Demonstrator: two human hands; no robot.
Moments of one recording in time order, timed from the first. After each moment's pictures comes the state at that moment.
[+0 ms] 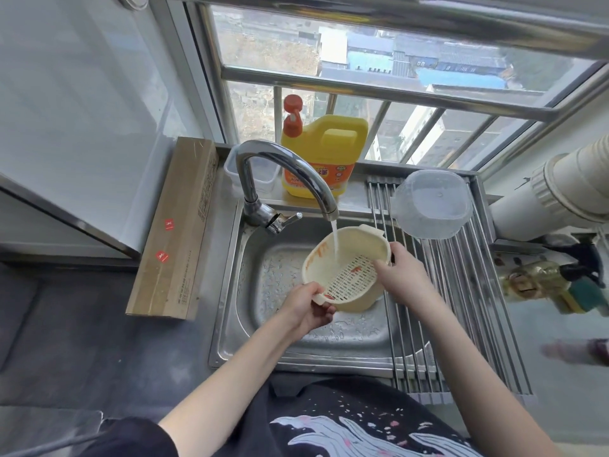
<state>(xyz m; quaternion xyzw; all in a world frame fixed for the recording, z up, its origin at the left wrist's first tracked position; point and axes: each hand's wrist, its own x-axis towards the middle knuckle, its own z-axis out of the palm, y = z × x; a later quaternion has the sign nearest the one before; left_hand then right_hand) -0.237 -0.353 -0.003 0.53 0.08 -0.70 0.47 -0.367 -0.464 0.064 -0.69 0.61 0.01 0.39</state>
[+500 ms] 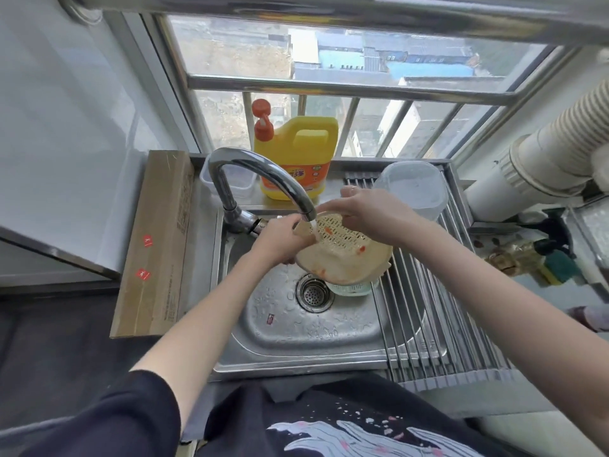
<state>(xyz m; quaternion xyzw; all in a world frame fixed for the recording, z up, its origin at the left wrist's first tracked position) -0.169 -0.431 0.031 0.74 -0.48 -0.42 0.21 -0.323 -0.517 0.128 -0.94 0.29 0.11 0.12</state>
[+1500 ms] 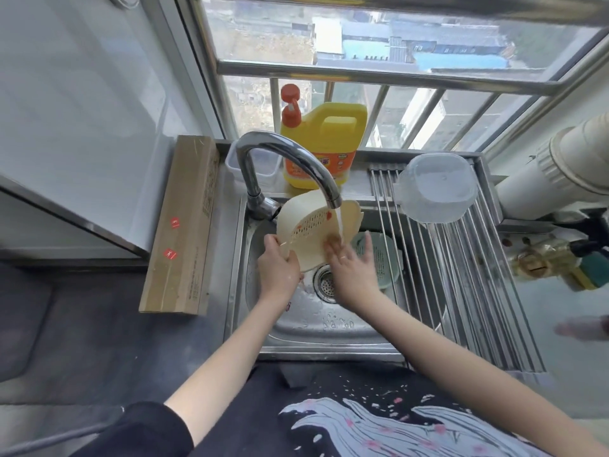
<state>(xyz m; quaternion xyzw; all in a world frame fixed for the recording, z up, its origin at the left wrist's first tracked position) -0.191 -0.352 0.001 0.82 -0.23 -0.33 0.40 -0.318 -0.424 -0.019 -0.92 0.34 0.18 0.04</state>
